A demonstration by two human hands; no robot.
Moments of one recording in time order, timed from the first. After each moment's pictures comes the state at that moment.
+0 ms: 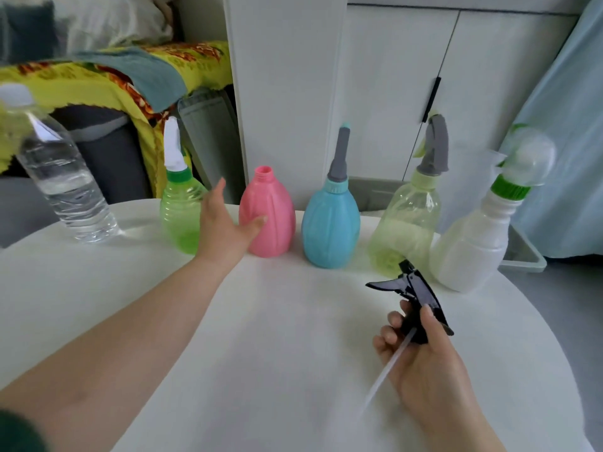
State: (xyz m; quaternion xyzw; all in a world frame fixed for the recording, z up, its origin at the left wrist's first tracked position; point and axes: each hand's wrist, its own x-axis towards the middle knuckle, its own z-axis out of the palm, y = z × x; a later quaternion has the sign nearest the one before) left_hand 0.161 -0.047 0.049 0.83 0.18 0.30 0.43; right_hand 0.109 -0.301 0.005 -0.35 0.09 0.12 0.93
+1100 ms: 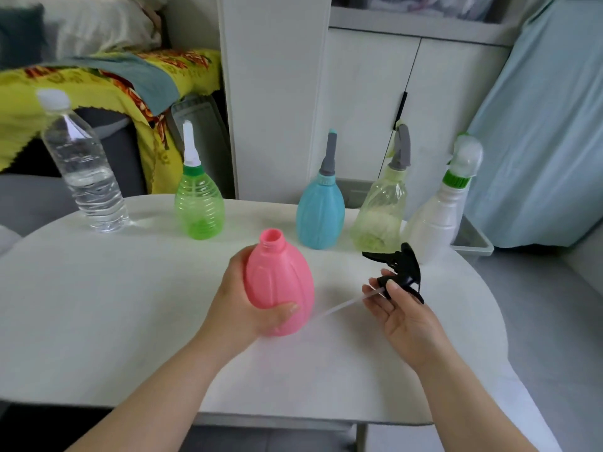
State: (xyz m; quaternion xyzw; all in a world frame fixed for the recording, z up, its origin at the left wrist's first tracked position) left_hand 0.016 -0.099 0.043 0.76 0.04 0.15 0.63; right_hand 0.077 -0.316 0.026 -0.46 0.01 0.12 0.88
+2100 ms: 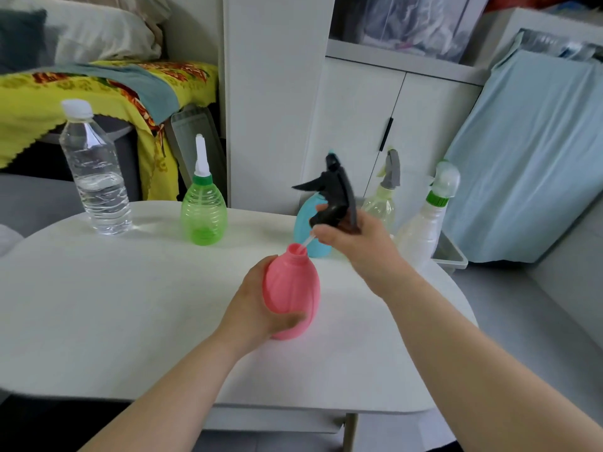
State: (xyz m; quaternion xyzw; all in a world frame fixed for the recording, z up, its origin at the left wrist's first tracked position) left_hand 0.019 -0.097 0.034 0.80 0.03 0.10 0.59; right_hand 0.070 -0.239 0.138 -0.73 -0.23 0.02 0.64
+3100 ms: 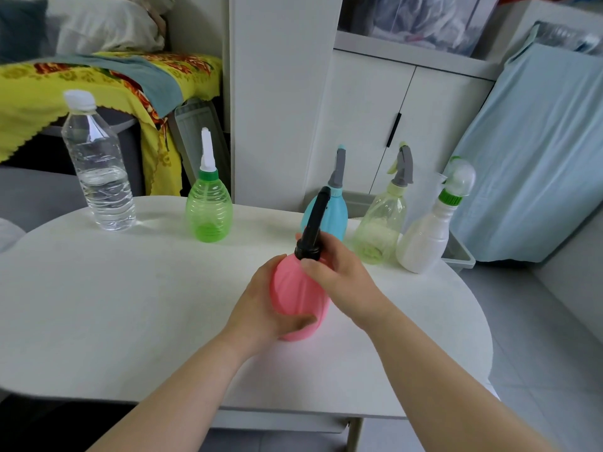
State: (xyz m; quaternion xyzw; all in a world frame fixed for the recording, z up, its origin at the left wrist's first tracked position) left_hand 0.025 -0.094 0.027 0.82 0.04 0.09 0.57; right_hand 0.058 -0.221 0.097 -0.75 -0.27 0.09 0.60
